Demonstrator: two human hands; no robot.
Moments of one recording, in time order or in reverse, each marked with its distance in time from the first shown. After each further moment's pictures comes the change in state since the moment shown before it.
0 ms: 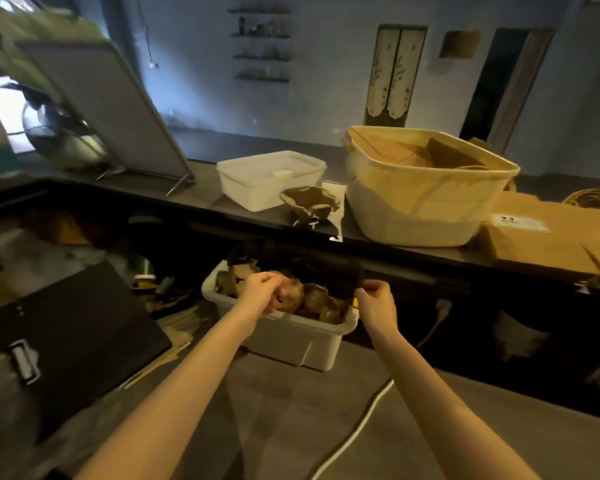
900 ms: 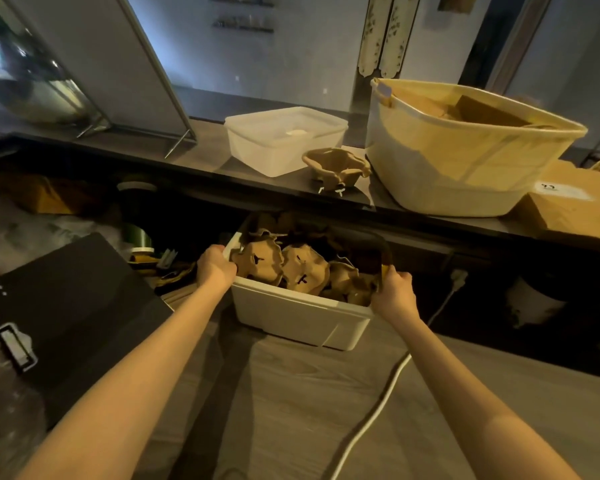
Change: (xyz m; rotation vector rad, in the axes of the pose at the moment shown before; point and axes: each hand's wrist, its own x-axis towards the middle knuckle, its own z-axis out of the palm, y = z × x) left_hand 0.086 -0.066 -0.092 0.508 0.338 -0.058; right_hand 0.013 0.025 0.041 -0.613 -0.010 0.024
